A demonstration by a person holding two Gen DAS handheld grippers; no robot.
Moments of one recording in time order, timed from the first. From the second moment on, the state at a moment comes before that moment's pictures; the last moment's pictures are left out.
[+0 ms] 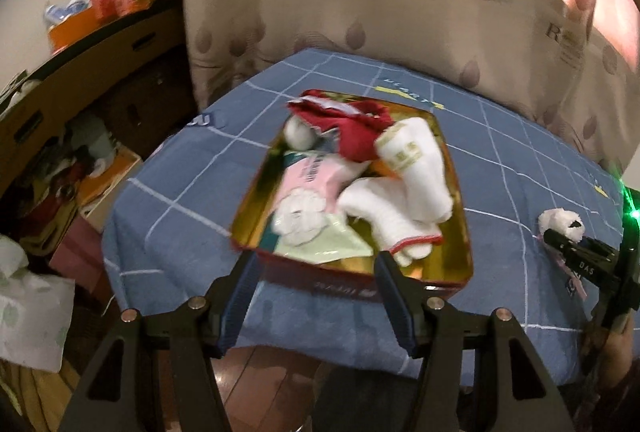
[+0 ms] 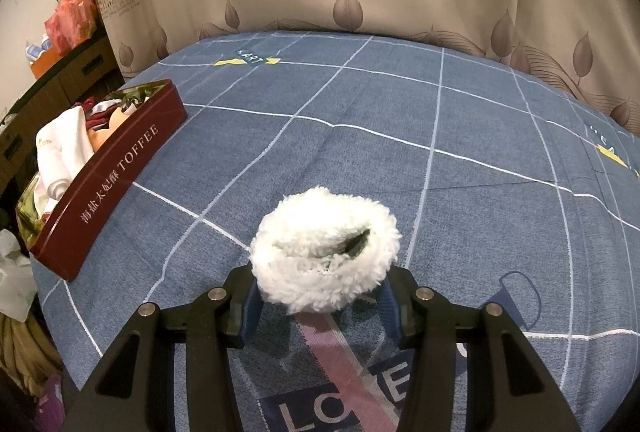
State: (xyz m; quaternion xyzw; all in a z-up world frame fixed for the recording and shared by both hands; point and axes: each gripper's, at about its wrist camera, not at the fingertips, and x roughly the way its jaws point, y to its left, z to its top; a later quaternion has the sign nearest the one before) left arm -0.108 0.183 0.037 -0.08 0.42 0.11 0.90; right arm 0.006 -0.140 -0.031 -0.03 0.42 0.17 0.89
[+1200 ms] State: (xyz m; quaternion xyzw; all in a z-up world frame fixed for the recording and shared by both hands) left arm -0.128 0.218 0.023 -0.13 0.45 0.15 0.87; right arm -0.051 0.019 0.046 0.02 0.43 0.39 0.81
